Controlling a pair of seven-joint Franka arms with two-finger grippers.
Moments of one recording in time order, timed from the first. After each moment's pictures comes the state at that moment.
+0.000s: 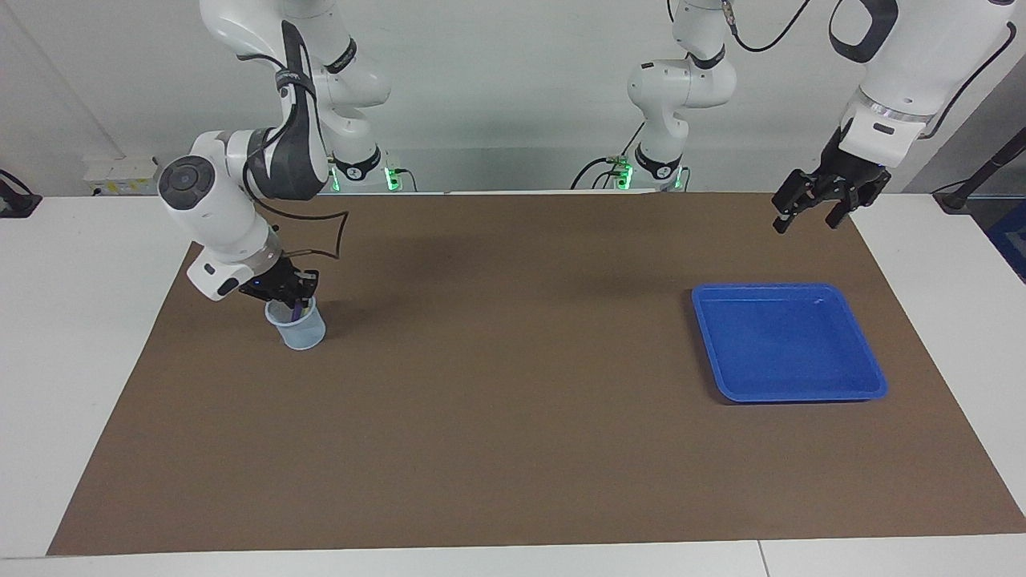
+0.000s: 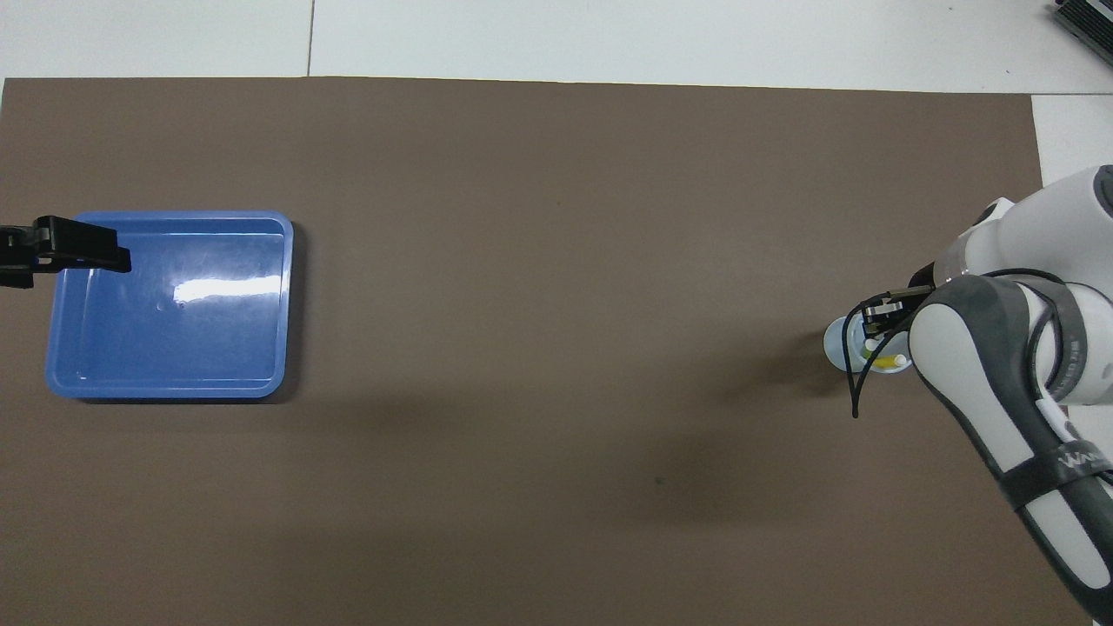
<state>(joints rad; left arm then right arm) -0.06 -0.05 0.04 -1.66 -0.06 1.69 -0.09 -0.02 0.11 -0.01 -1.95 0.02 1.90 -0.15</state>
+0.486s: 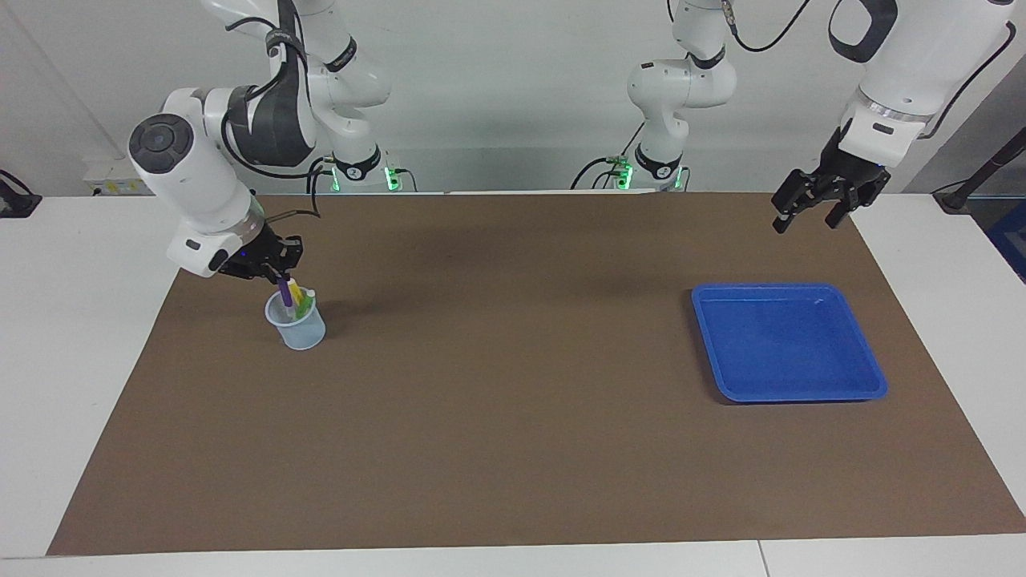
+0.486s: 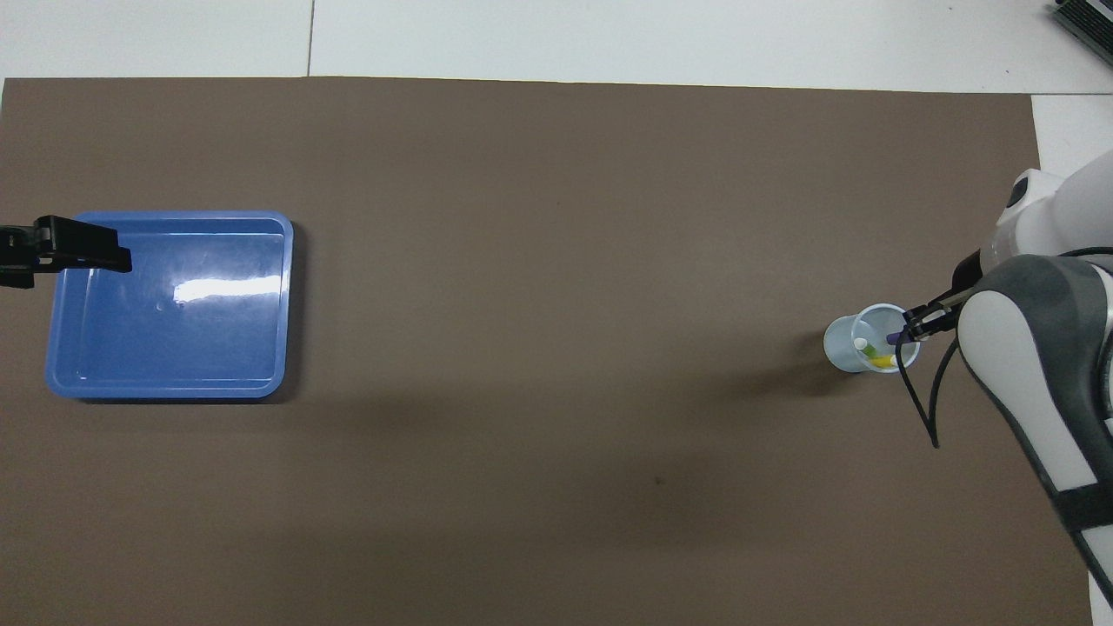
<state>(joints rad) -0.06 -0.05 0.04 -1.66 -0.07 1.69 -0.10 -0.02 0.07 -0.01 -1.84 -0.06 1.73 -0.40</state>
